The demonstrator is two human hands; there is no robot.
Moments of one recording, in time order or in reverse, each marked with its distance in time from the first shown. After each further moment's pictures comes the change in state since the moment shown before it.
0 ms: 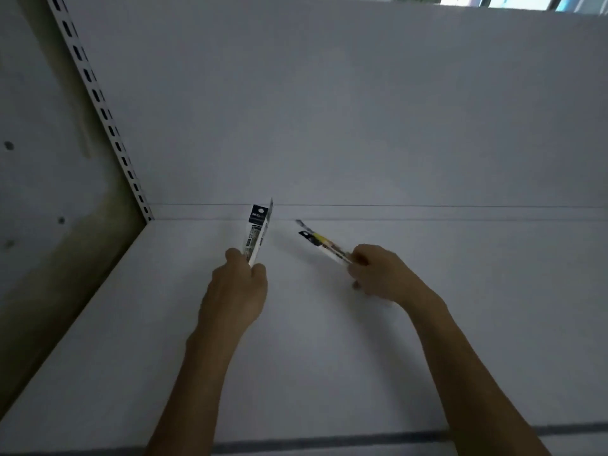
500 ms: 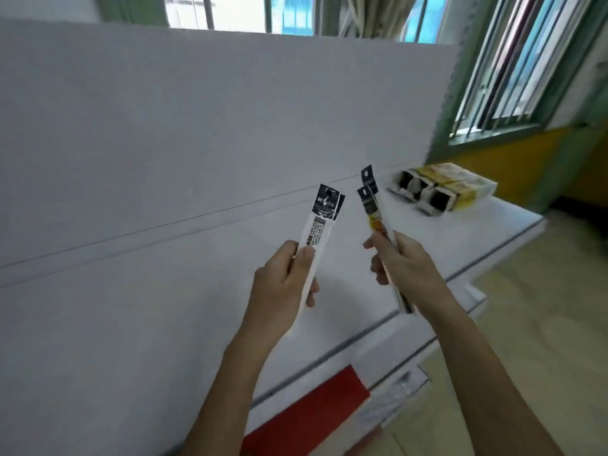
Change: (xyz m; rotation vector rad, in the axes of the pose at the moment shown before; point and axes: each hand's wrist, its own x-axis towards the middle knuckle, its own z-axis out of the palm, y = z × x) left_hand -0.136 0.196 0.143 -0.647 -0.584 0.556; right_hand -0.171 0.187 -0.136 0.545 0.713 0.207
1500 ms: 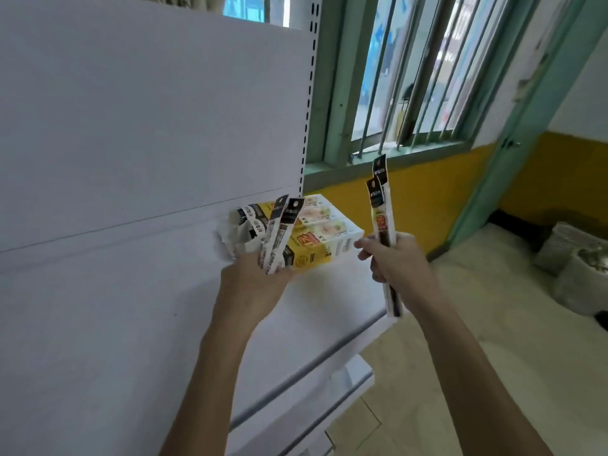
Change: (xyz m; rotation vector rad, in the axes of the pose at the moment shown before) left_hand 0.229 0.013 0.355 0.278 0.069 -0.262; right_hand 0.257 0.138 -0.299 0.070 0.123 0.098
